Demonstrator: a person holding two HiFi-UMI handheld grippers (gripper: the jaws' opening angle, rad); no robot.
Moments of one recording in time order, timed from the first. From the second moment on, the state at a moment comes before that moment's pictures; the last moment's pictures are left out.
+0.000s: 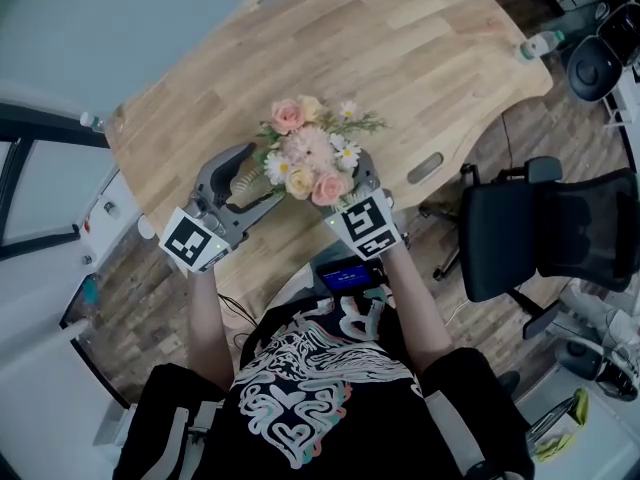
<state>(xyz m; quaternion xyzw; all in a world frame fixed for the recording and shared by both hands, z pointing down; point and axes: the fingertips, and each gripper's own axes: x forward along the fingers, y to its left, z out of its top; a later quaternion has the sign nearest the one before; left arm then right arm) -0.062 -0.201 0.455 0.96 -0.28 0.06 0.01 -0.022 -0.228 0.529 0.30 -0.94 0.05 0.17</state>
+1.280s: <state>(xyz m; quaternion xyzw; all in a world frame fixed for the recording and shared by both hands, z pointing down) -0.035 -0.219 0.453 0.96 -0.28 0.05 -0.01 -0.048 -0.238 0.533 0.29 -0.94 0.02 0.18</state>
